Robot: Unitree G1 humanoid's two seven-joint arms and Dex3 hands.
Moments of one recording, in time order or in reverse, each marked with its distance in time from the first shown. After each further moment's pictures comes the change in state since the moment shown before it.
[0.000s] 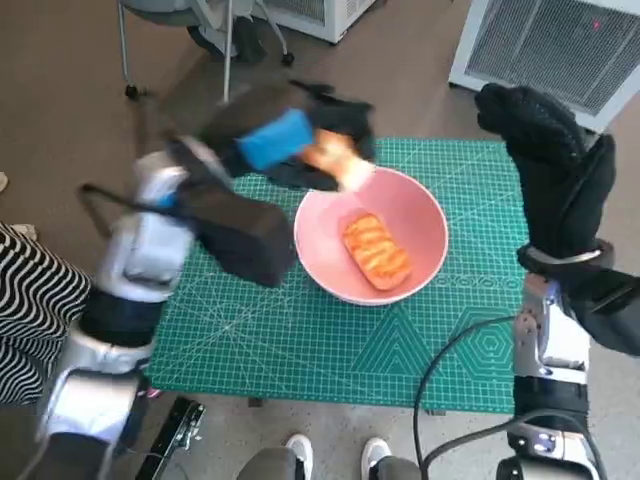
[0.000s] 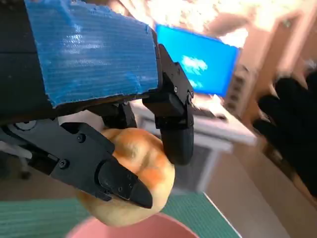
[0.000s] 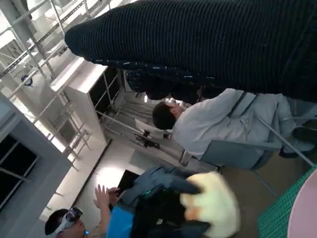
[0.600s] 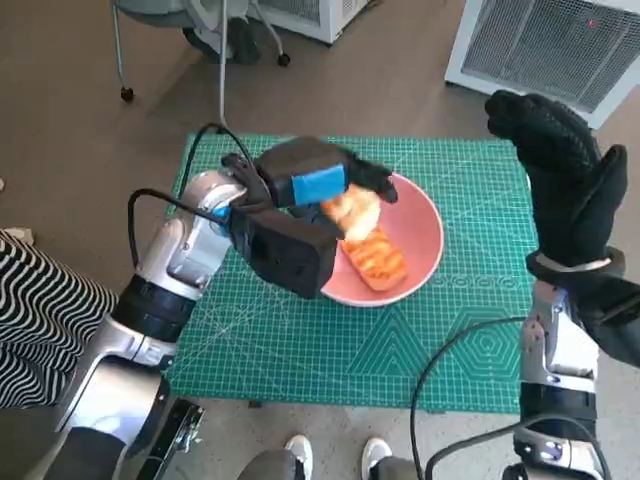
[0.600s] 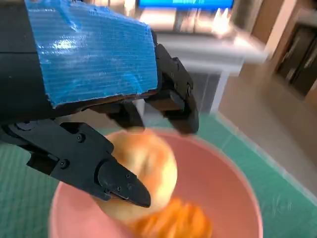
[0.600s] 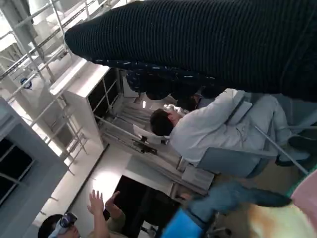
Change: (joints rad) left arm -0.003 -0.020 -0.095 0.117 0.034 0.052 -0.205; right arm 0.023 -0.015 -0.014 -0.030 -0.001 -0.005 -0.006
